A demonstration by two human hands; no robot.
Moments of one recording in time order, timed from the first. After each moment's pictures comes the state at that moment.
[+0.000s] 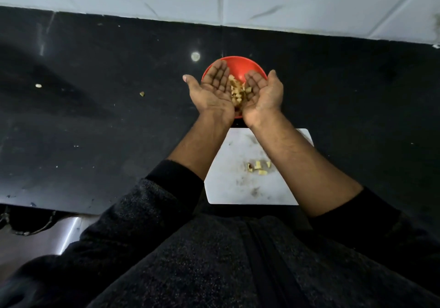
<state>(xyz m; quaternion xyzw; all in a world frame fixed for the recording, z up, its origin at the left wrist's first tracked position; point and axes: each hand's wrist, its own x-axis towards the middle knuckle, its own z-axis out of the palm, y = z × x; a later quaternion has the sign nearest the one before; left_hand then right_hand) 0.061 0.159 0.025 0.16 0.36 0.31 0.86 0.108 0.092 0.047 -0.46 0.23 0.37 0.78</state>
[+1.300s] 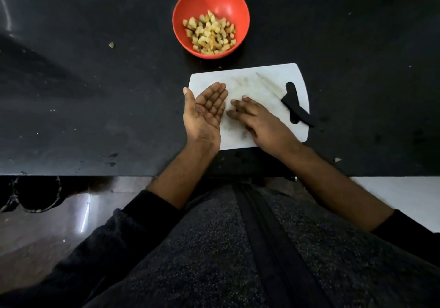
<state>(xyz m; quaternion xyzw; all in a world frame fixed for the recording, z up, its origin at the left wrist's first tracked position) -0.062 0.049 -0.021 0.29 0.40 0.18 0.85 0.032 -0.088 -0.048 -0.80 -0.53 0.22 0.21</state>
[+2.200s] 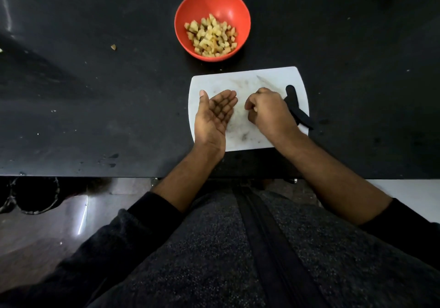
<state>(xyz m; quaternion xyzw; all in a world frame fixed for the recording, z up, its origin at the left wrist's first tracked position) -0.061 0.037 -0.023 0.33 0.41 0.15 0.84 0.049 -0.061 -0.020 -0.90 -0.33 0.20 0.20</state>
